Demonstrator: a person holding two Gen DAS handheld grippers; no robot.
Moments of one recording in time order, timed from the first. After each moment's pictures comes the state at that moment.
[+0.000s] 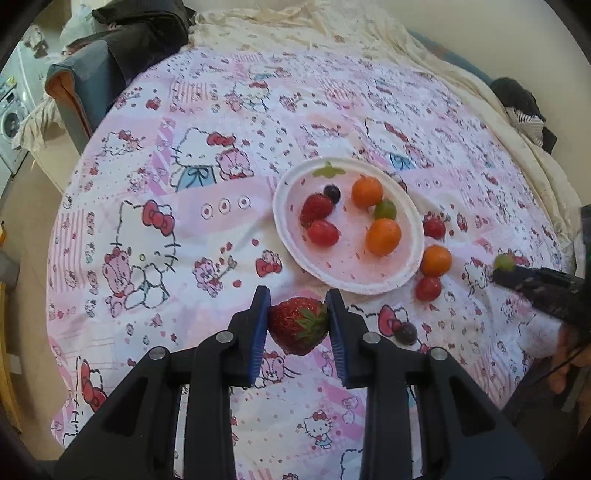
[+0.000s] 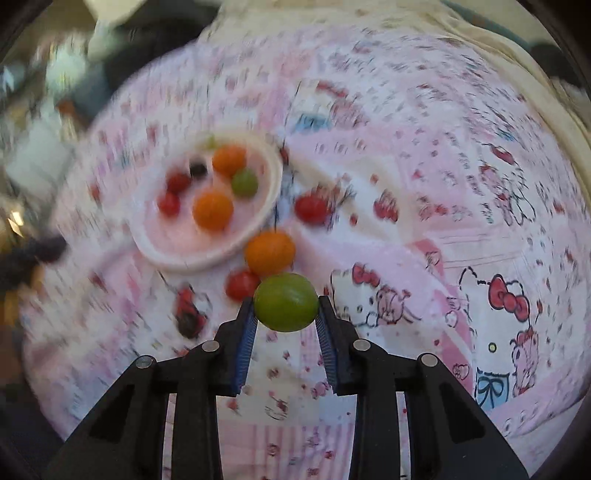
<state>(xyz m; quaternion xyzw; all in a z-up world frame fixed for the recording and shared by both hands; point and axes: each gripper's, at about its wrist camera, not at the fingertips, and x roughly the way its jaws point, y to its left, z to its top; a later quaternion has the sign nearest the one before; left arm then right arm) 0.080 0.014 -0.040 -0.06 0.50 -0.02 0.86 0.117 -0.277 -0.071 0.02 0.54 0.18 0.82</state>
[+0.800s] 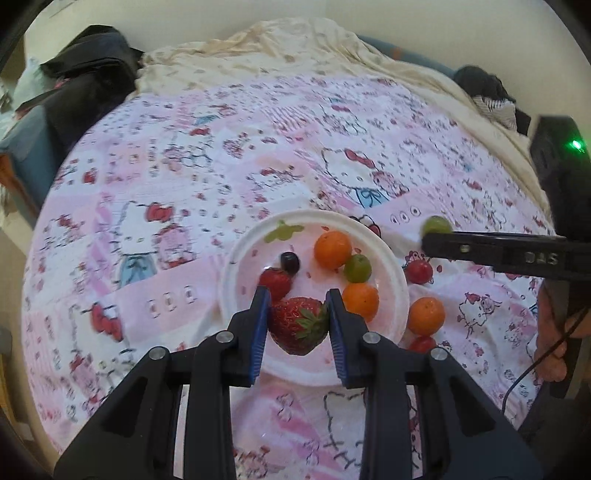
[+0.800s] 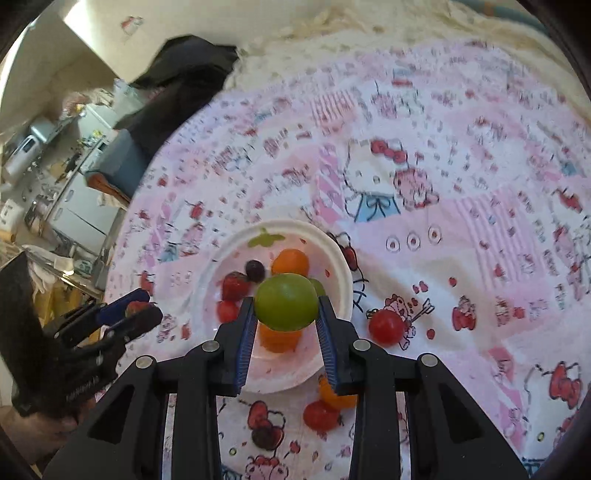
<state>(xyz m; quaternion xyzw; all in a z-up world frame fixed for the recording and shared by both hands) 0.156 -0.033 -0.051 0.00 0.46 -0.10 0.88 0.216 -0.231 -0.072 0.12 0.51 0.25 0.81</state>
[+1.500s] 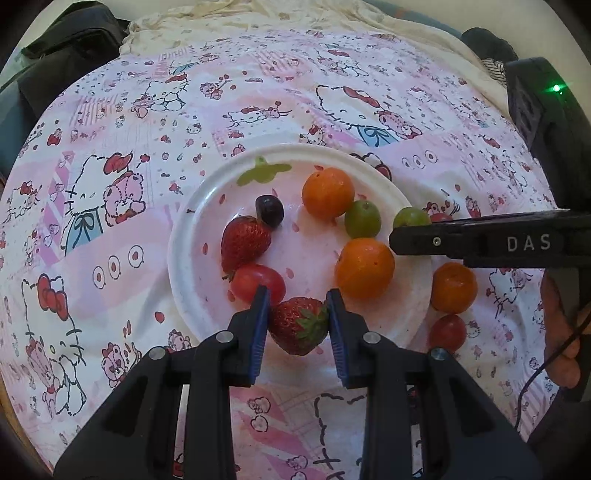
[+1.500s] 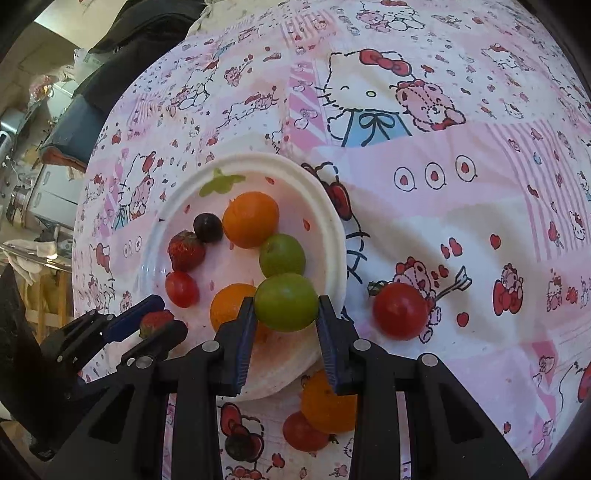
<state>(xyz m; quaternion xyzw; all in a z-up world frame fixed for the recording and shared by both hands) 0.166 -0.051 -0.112 0.01 0.52 -0.10 0.85 0.238 -0.211 -0.138 0.10 0.60 0.23 0.76</state>
